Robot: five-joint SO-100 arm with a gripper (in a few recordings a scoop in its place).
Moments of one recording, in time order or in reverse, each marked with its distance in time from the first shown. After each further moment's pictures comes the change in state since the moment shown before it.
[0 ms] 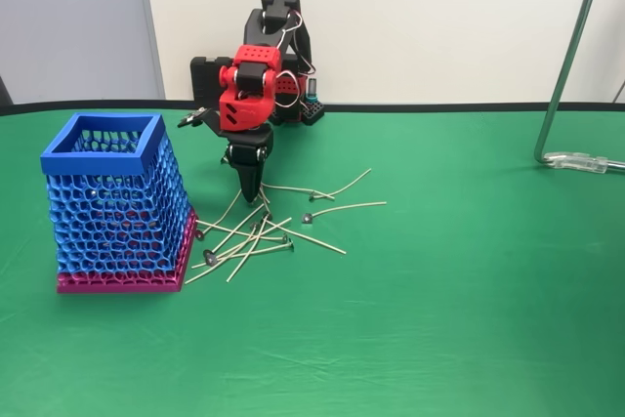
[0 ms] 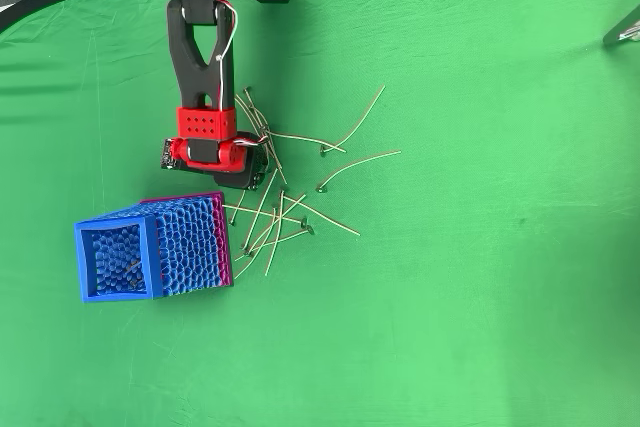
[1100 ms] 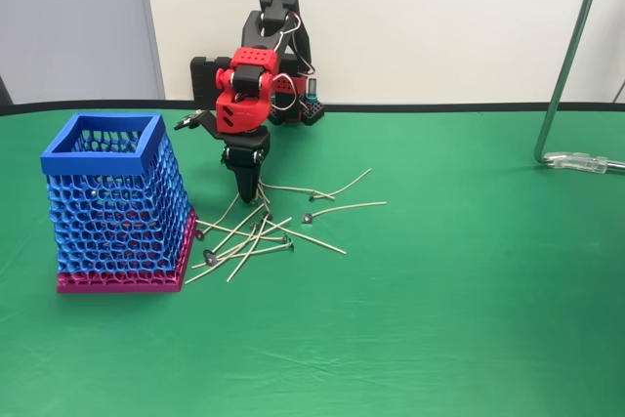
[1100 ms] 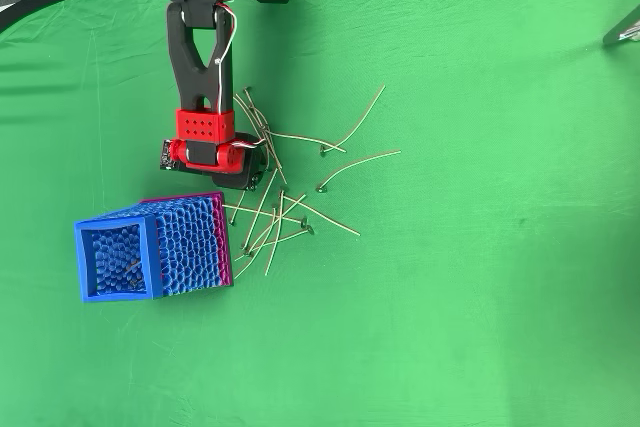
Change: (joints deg) arm 1.0 -1.8 -1.1 0.0 -1.2
